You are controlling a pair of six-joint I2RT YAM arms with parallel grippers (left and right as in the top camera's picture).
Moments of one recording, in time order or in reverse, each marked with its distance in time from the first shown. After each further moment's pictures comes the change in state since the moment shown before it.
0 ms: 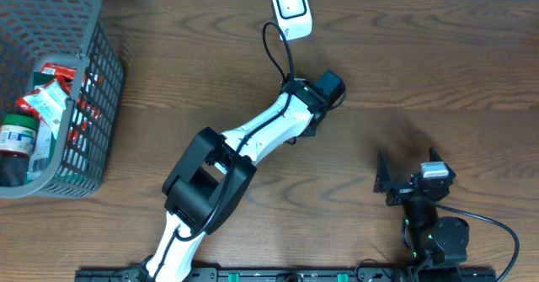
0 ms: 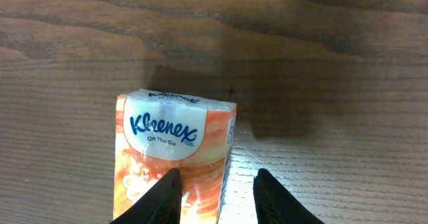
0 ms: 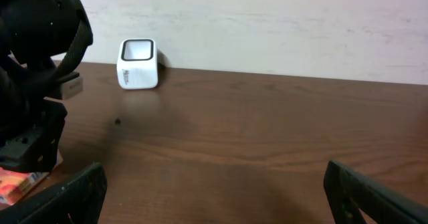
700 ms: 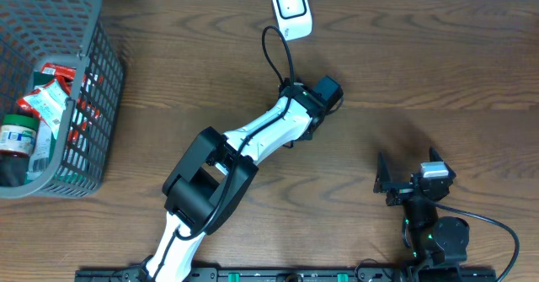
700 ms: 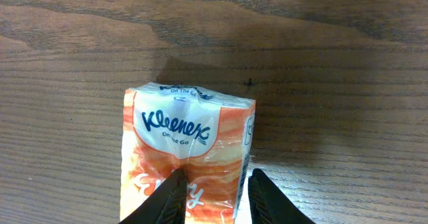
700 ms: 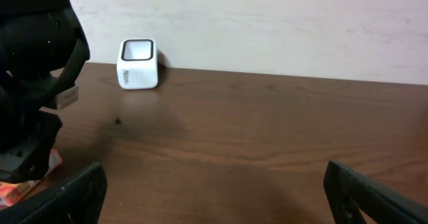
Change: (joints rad) left arm -0.002 0.000 -0.050 0.026 -0.028 -0.003; right arm 0.000 0.000 0.000 0.000 0.000 0.000
